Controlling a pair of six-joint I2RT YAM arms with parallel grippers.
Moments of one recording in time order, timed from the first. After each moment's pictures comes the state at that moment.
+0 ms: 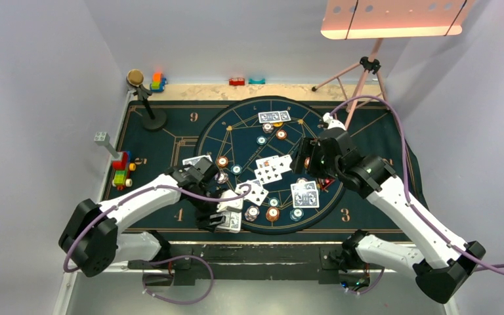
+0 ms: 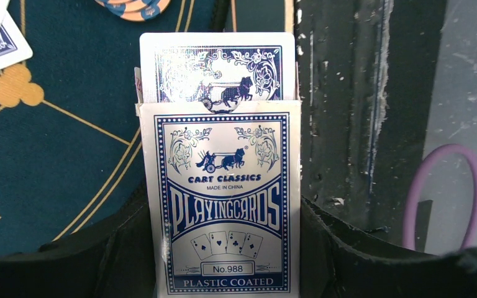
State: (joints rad) left arm -0.67 1.23 0.73 -0.87 0.56 0.83; right arm 0.65 1.01 1.10 -0.85 0.17 0.70
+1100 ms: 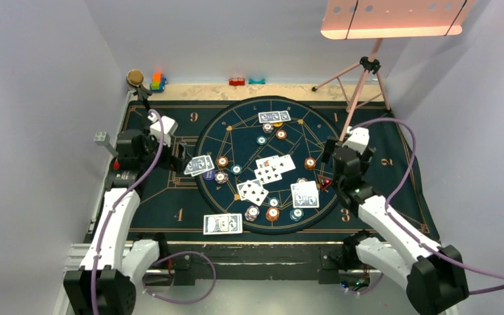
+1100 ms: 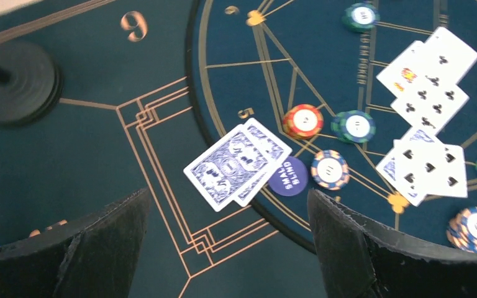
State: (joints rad) left arm 0.01 0.90 0.78 -0.42 0.46 0.25; right arm 0.41 0.92 0.58 -0.07 0.71 0.29
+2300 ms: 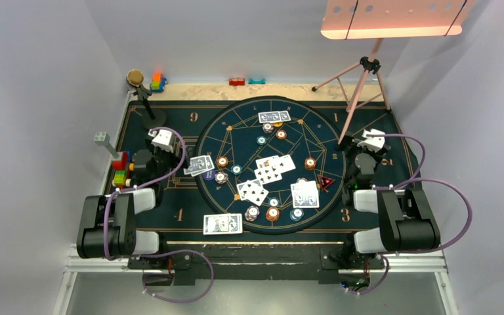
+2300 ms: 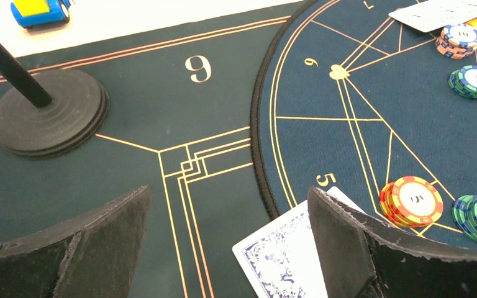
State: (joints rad) left arm 0.08 1.36 0.30 0.86 0.36 0.08; right arm 0.06 1.40 0.27 1.16 0.47 0.03
